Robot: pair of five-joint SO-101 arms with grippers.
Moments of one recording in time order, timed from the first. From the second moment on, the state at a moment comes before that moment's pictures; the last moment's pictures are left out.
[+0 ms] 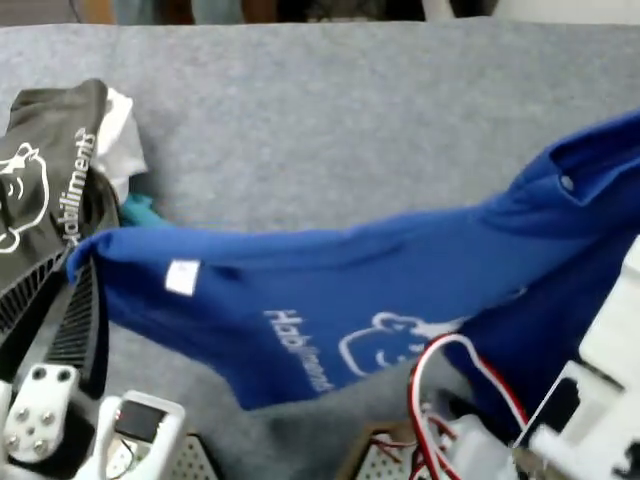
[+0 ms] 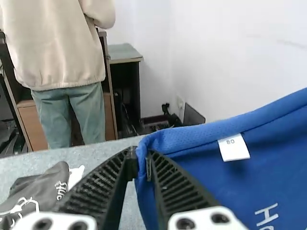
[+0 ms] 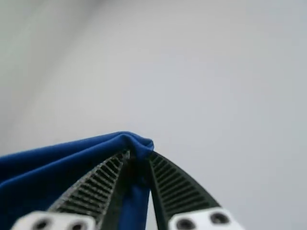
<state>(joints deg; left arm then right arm) 9.7 -66.5 -14.7 95.9 -2.5 31.6 -27.2 -75.1 79.3 30.7</state>
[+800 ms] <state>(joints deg) 2.3 -28.7 38.3 6.4 -2.3 19.5 -8.5 -9.5 44.8 34.7</state>
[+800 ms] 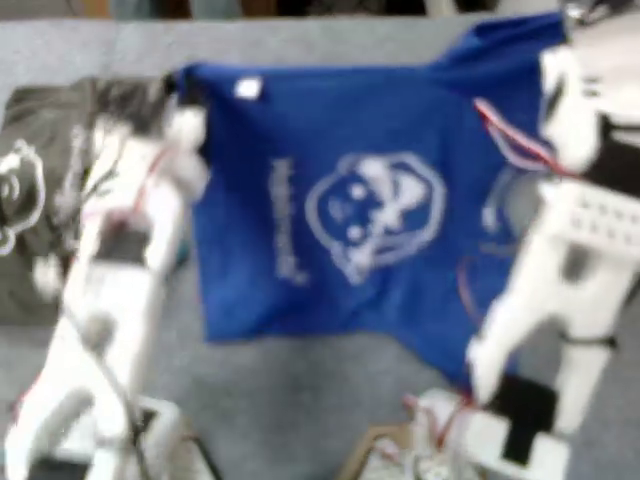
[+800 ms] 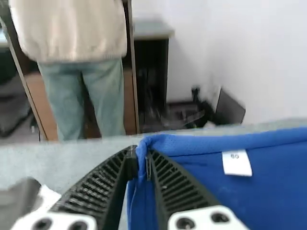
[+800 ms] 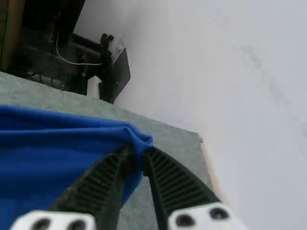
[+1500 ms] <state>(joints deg) 3.0 21.6 -14.1 32.5 -2.3 17.4 30.3 -38.5 47.2 34.8</state>
